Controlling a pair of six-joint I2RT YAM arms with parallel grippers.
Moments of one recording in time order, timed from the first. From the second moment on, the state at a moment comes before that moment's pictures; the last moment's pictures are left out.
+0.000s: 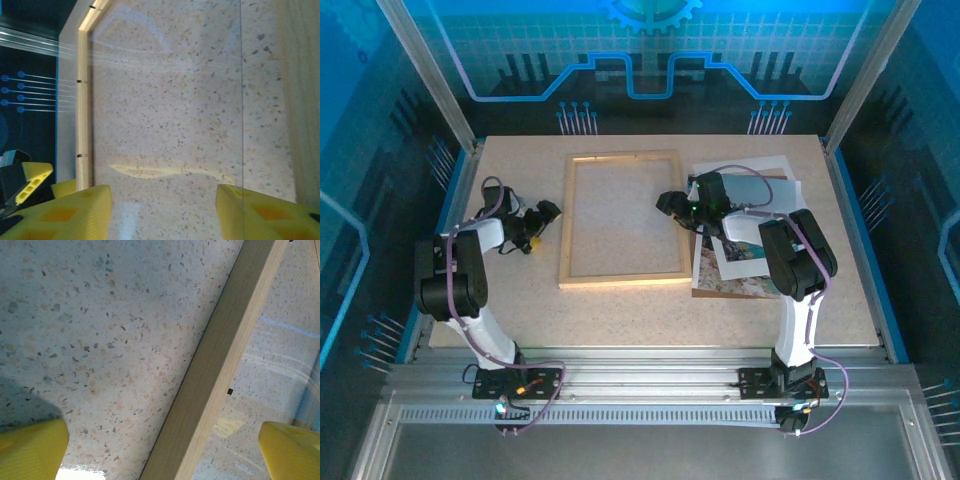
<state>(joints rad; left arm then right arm) 0.21 1.76 0.94 -0.18 0.49 -0.69 0.36 1.99 1.14 0.20 -0.43 0.87</state>
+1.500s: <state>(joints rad) 0.20 1.77 0.95 -0.19 0.49 -0.69 0.27 1.79 1.34 -0.40 0.04 0.50</state>
